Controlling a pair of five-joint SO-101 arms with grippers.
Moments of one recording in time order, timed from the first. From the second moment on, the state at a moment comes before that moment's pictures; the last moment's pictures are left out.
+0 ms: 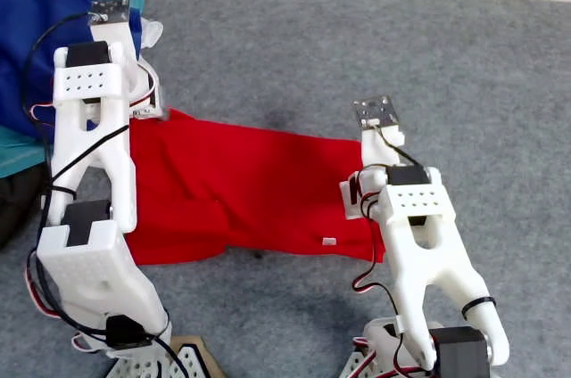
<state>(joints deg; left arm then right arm) -15.0 20.7 -17.6 81.0 3.5 -9.4 -21.9 46.6 53.1 8.3</state>
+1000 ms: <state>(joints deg) -19.9 20.7 -39.1 100.3 3.6 -9.4 -21.9 47.0 53.0 8.3</state>
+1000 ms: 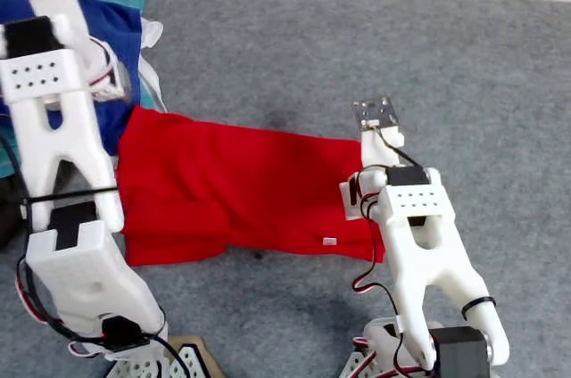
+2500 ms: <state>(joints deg) -9.4 -2.7 32.7 64.0 0.3 -9.4 -21.9 47.0 53.0 8.3</state>
